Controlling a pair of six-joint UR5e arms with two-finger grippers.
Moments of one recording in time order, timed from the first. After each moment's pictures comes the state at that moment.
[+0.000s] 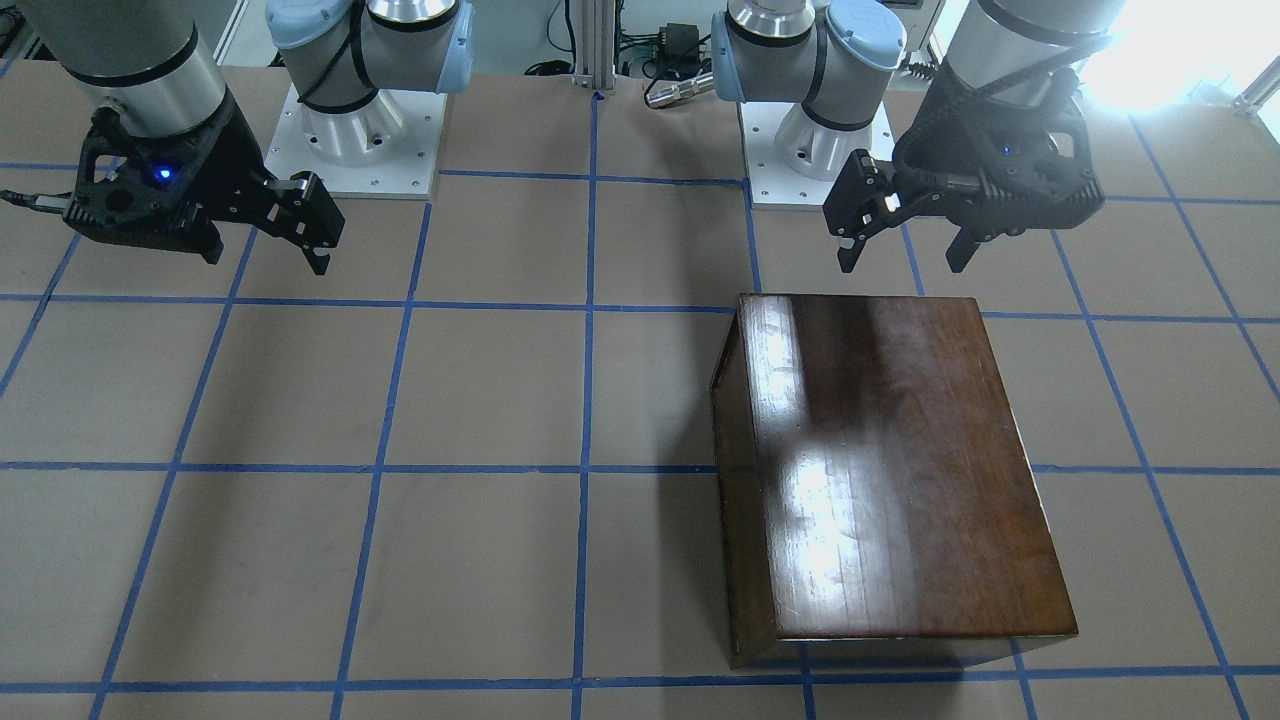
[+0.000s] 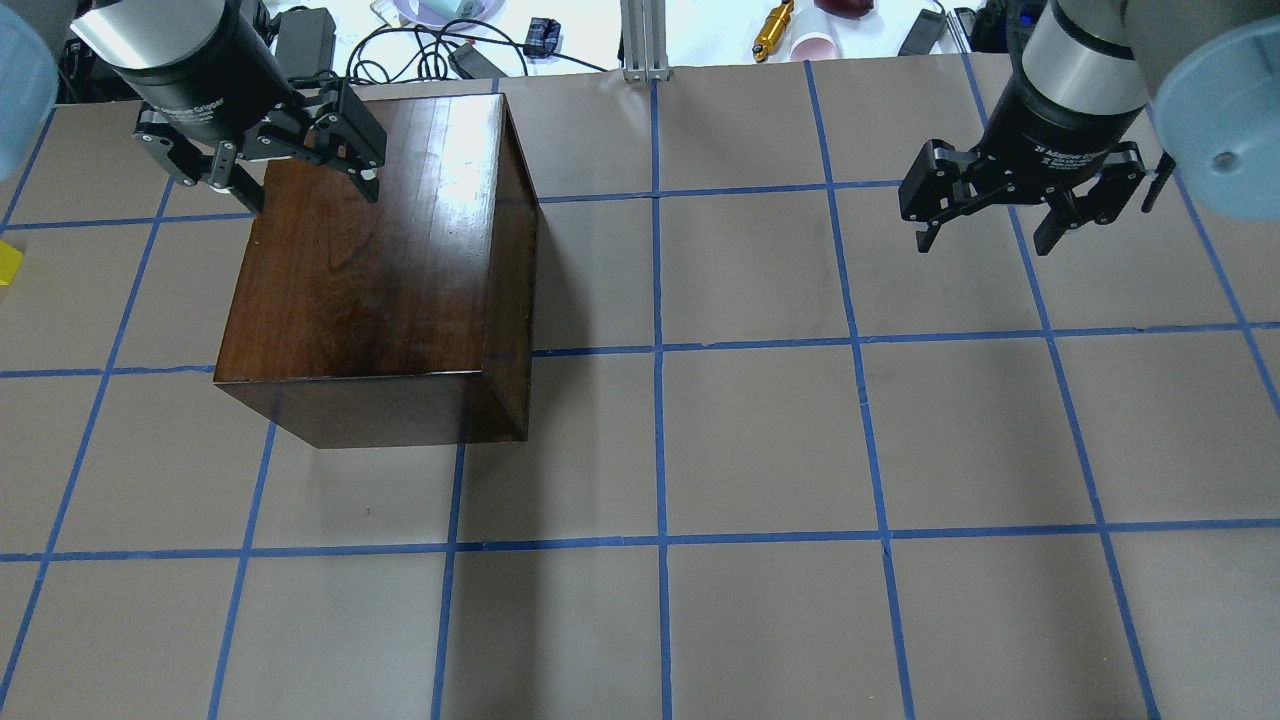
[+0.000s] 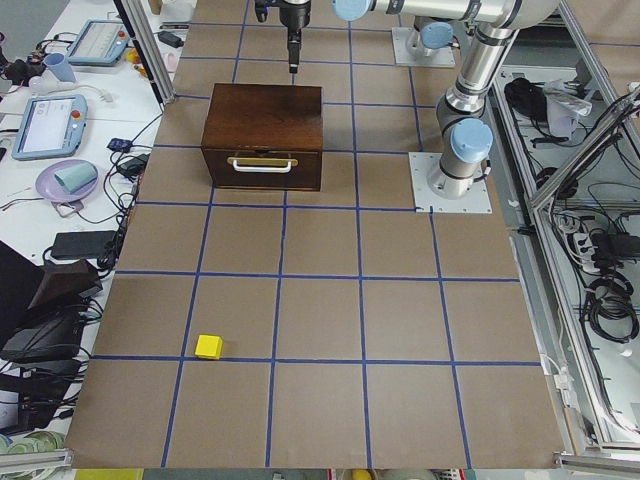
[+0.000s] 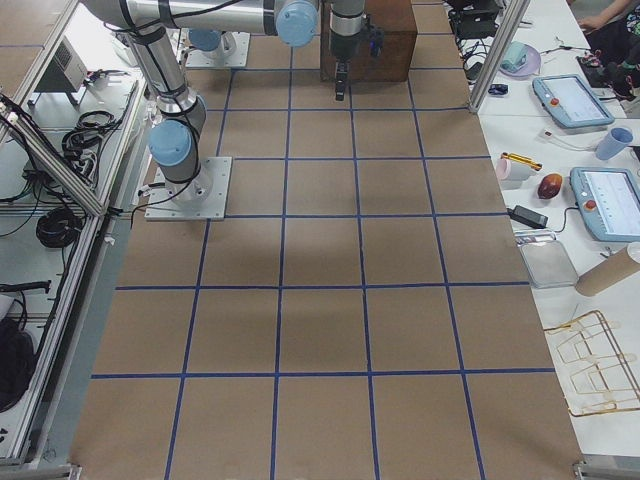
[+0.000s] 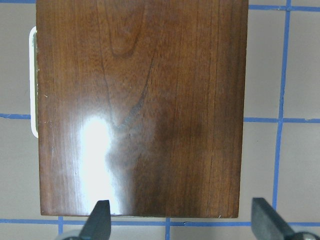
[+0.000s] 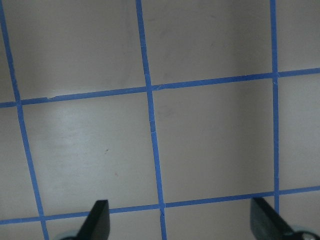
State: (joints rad) left arm -1.54 -1.58 -1.48 -1.58 1.56 -0.01; right arm 1.52 -1.59 1.63 -1.60 -1.59 0.04
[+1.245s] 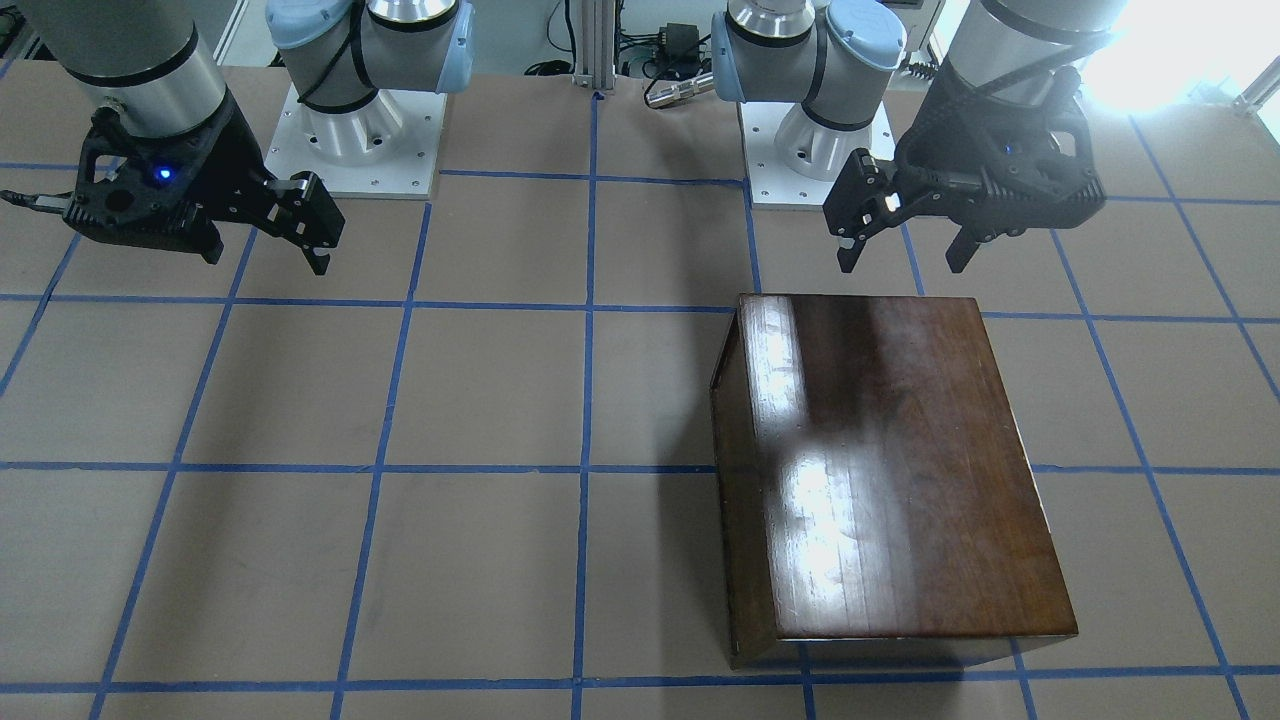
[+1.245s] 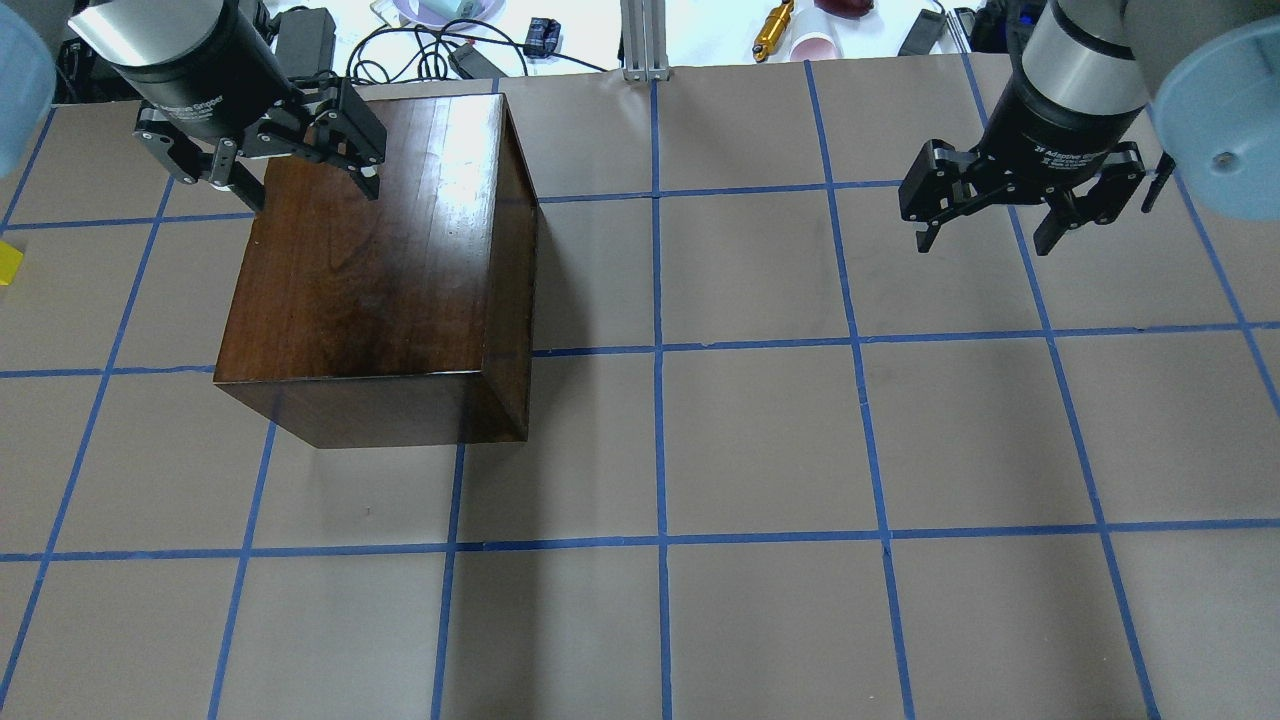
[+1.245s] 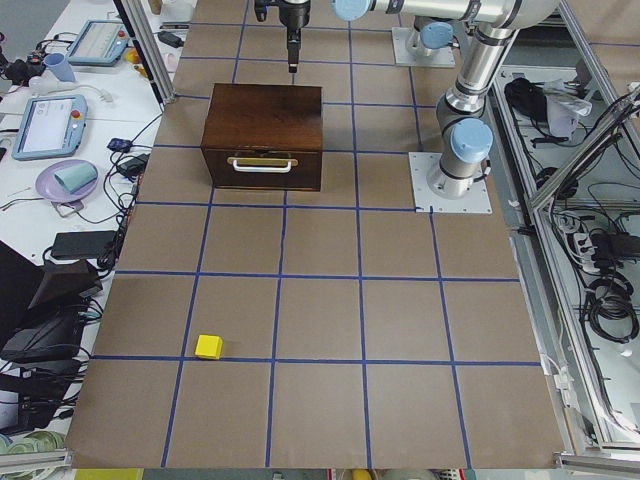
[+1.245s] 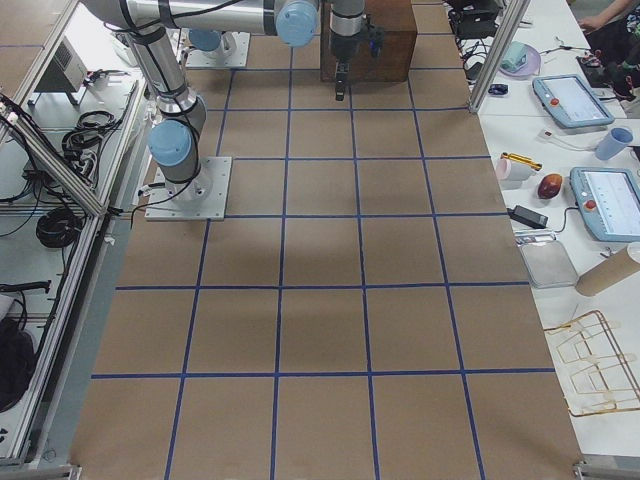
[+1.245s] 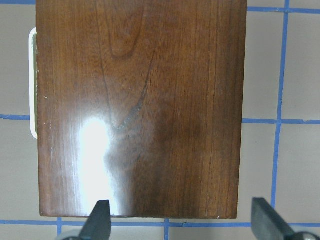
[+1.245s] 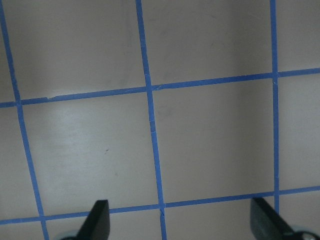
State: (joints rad) left arm -1.54 -1.58 -1.48 -1.57 1.55 -0.01; right arm 1.52 -1.59 1.63 -1.60 -1.59 0.04
